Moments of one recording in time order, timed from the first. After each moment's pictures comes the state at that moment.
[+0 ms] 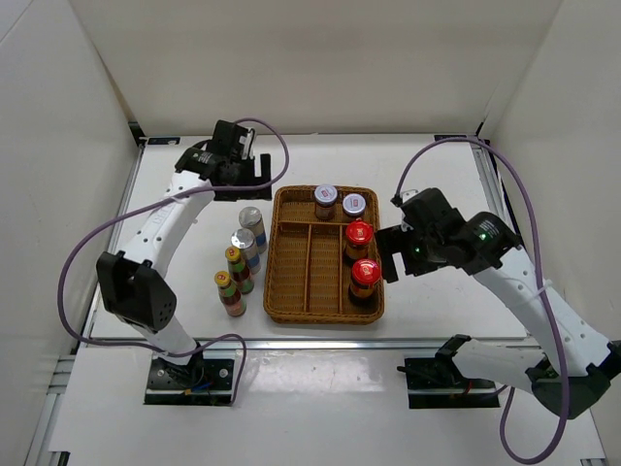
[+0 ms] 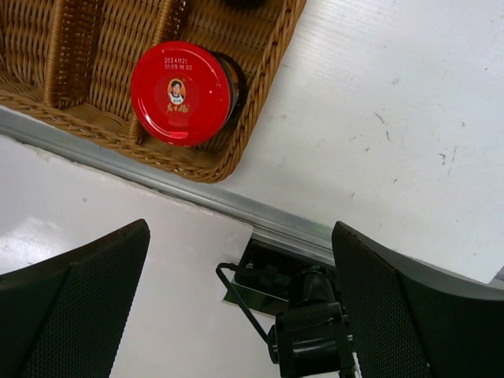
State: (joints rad) left arm -0.36 1.64 1.65 -0.93 -0.03 -0.30; right arm 0.72 1.10 1.35 -1.31 0.09 0.32
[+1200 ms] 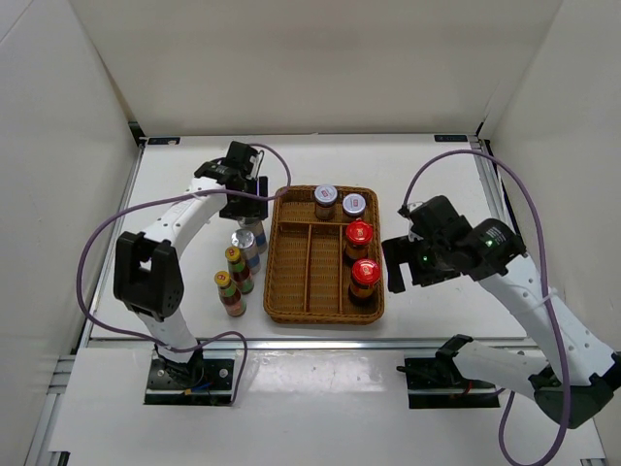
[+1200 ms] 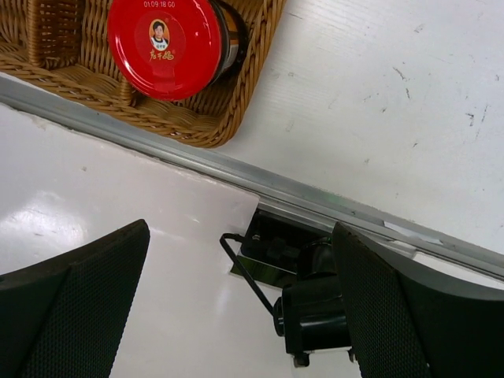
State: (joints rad) left arm -0.36 1.73 1.47 -0.82 -0.12 -0.29; right arm 0.68 1.05 1.29 -1.37 0.02 0.33
